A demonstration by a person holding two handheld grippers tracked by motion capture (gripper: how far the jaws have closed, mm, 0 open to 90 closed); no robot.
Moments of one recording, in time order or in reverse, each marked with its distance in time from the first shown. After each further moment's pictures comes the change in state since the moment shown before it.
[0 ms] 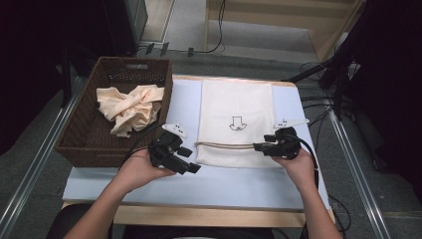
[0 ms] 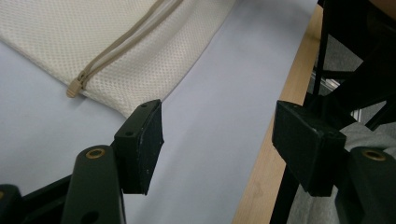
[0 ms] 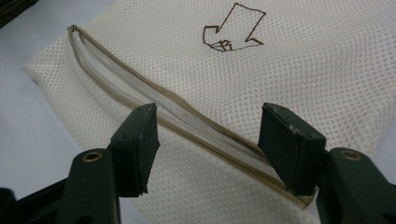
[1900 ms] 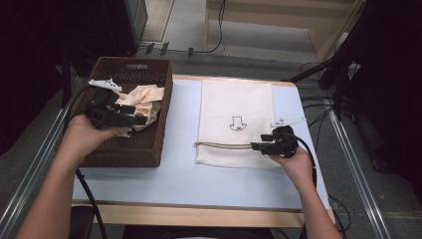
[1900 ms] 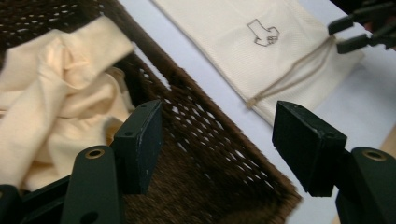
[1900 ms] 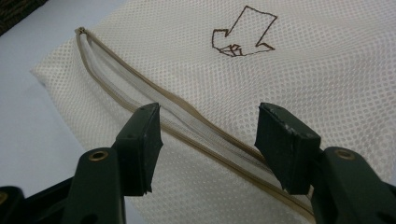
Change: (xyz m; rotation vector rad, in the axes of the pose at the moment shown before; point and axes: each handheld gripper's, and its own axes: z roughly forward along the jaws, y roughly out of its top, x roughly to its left) left arm 0.092 -0.012 -0.127 -0.173 0.306 -0.202; right arm 0.002 0.006 0.006 0.008 0.024 -0.009
